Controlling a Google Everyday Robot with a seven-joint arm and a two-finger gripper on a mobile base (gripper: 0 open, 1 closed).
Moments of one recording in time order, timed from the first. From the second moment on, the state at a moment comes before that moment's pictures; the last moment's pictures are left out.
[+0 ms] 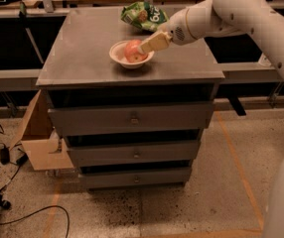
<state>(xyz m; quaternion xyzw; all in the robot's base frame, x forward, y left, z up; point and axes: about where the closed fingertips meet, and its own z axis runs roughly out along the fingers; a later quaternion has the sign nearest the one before) 0.747 -0.045 0.925 -0.43 0.75 0.19 0.46</state>
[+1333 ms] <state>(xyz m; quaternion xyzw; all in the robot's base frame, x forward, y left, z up) 0.777 -0.008 0.899 -0.42 0.76 0.21 0.45</state>
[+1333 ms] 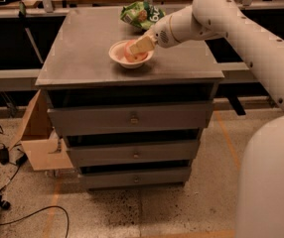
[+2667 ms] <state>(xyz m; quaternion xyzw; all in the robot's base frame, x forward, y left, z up) 0.769 0.034 0.869 -0.44 0.76 0.26 0.41</state>
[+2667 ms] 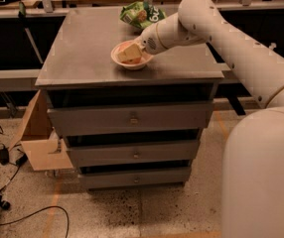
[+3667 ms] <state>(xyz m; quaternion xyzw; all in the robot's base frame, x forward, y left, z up) 0.791 0.010 0.935 -0.43 0.72 0.23 0.49</state>
